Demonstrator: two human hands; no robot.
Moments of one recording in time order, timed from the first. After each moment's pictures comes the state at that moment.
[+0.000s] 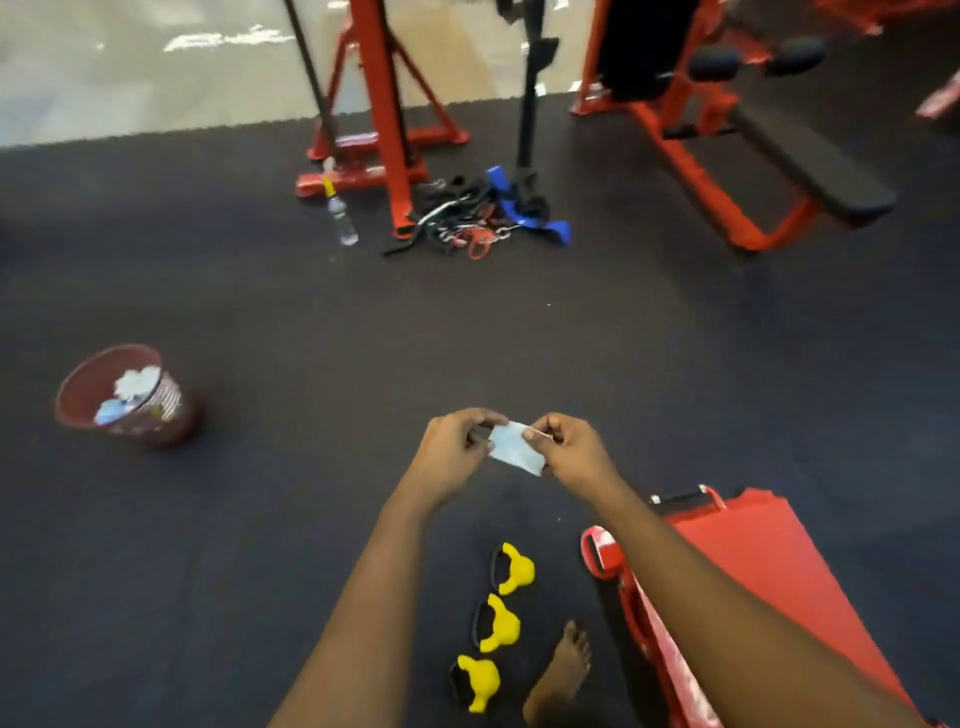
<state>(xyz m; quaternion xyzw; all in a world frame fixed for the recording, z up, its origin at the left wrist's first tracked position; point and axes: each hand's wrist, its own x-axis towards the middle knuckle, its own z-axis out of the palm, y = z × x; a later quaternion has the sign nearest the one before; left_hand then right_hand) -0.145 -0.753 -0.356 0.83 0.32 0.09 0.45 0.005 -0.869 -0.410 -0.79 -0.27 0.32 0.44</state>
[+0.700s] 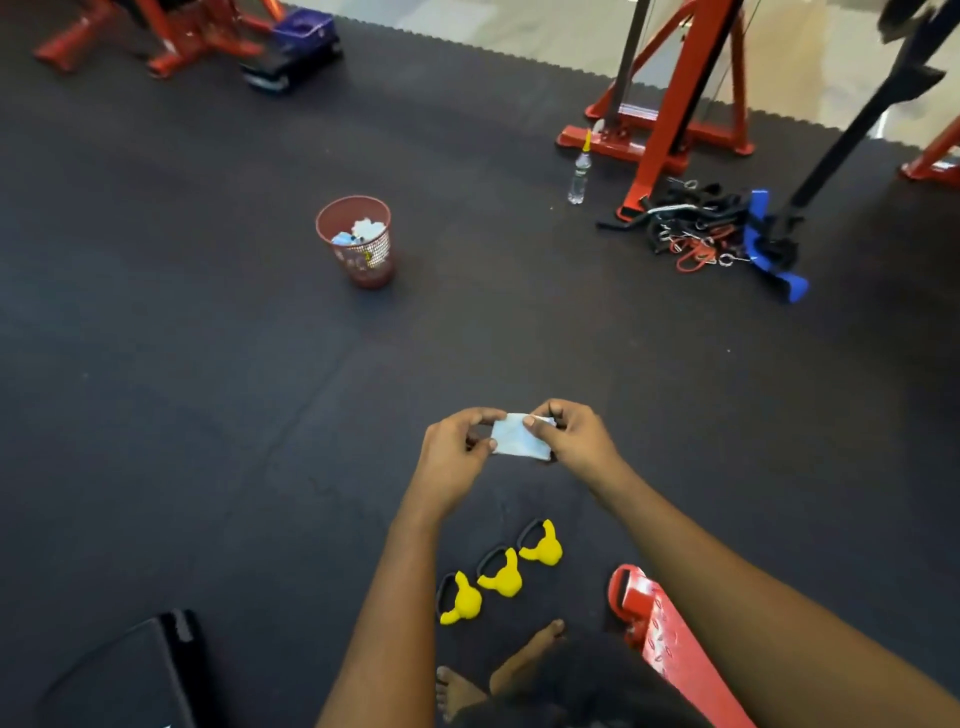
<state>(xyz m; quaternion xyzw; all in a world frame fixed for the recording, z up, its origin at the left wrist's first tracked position) -0.261 -0.880 -0.370 0.61 0.59 0.28 0.45 -0.073 -0.865 -0.398 -0.65 -0.51 0.47 0.32</state>
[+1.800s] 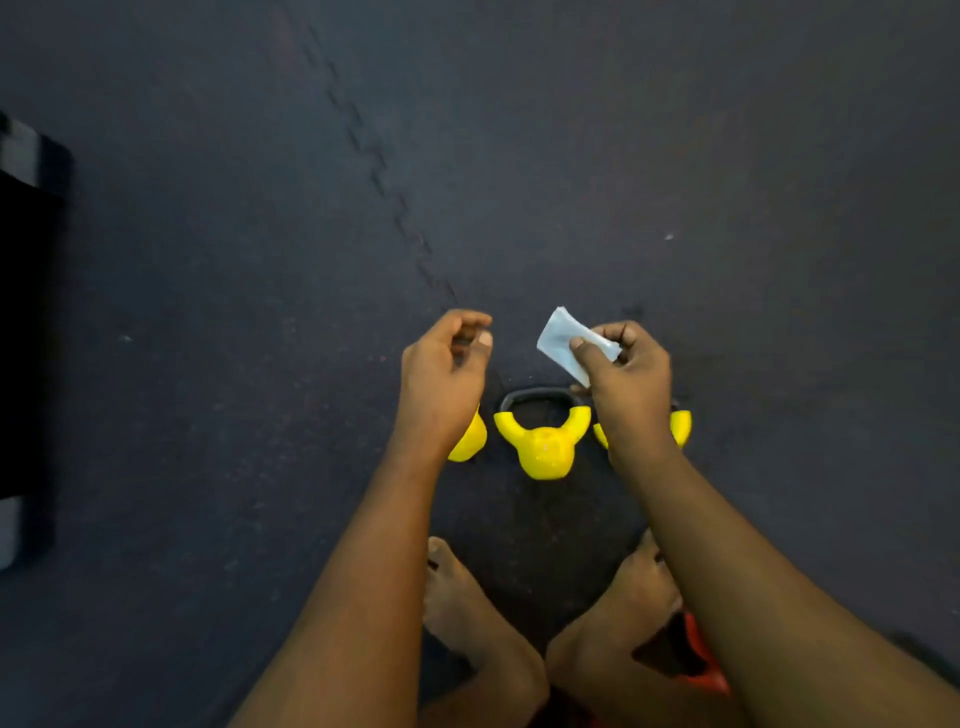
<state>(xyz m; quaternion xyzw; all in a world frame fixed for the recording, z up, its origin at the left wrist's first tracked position) -0.265 -0.971 -1.012 0.27 0.81 0.40 0.33 -0.116 -0.885 -1.039 -0.62 -0.51 0.54 0.26</state>
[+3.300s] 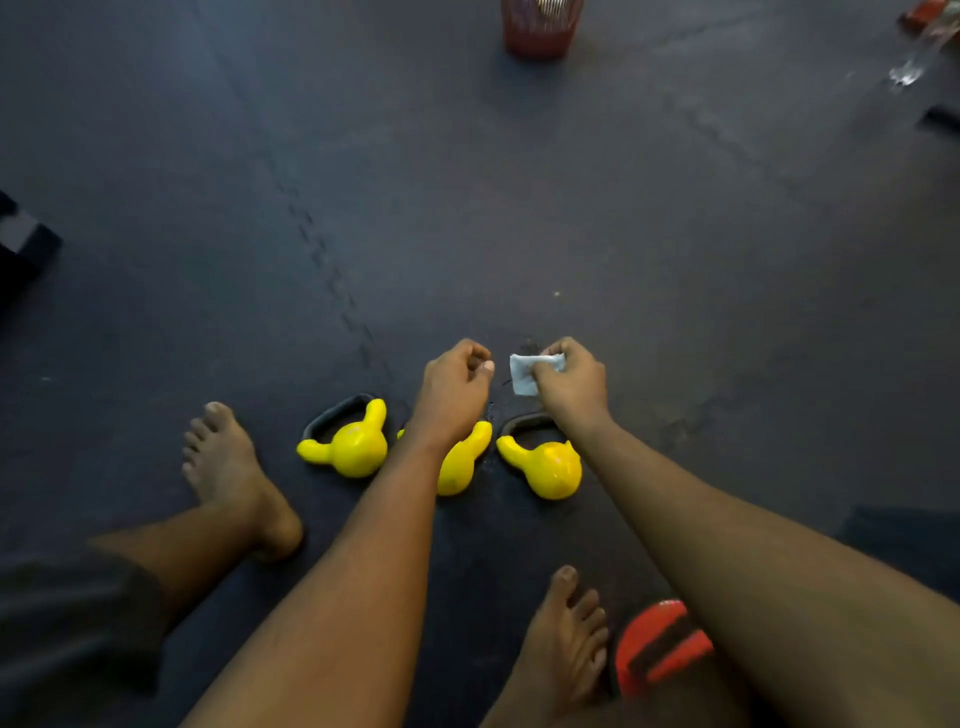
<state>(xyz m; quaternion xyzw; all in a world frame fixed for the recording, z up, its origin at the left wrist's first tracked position) -0.126 -0.947 -1.087 0.39 0.79 0.41 0.25 0.001 -0.859 -1.100 -0.56 -0.67 0.42 0.25</state>
